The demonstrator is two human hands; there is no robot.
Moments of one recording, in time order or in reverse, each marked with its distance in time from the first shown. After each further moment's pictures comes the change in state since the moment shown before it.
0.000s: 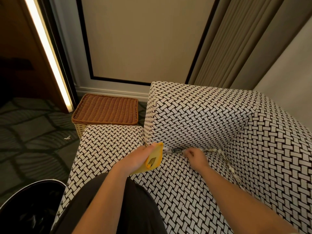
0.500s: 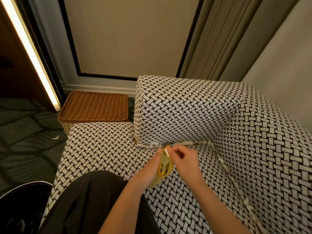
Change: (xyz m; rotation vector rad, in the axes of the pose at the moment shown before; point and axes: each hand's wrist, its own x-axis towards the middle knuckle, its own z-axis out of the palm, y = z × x) left_hand -0.001 0.011 0.076 -0.251 -0.078 0.064; right_hand -0.106 -0.066 -0.026 0.413 0.151 -0.317
